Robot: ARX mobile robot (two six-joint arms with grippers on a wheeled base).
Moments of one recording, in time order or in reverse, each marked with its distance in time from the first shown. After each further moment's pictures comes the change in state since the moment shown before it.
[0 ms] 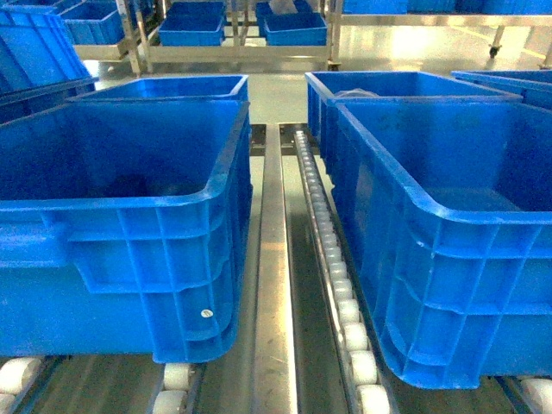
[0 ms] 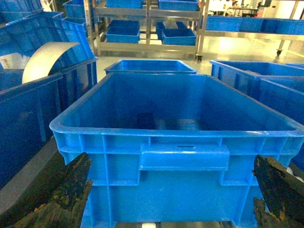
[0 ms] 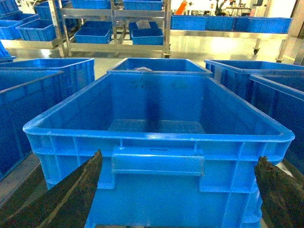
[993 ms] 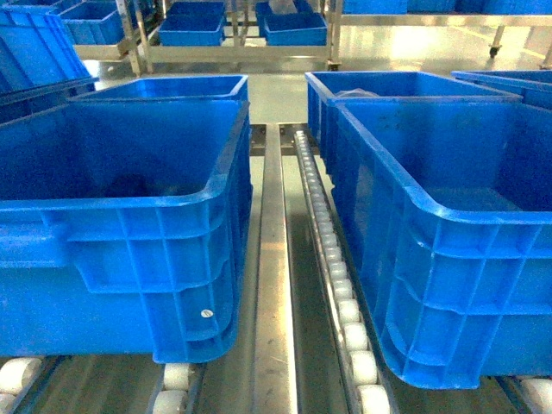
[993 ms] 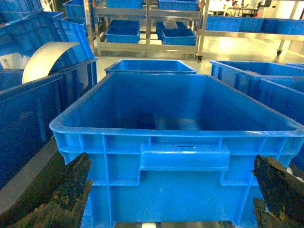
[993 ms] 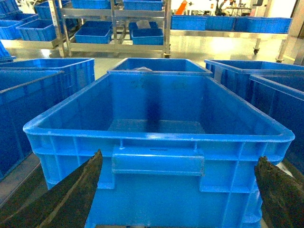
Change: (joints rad) left arm 0.000 0.000 0.000 0.000 0.000 0.000; right arm 0.000 0.000 0.000 0.000 0.000 0.000
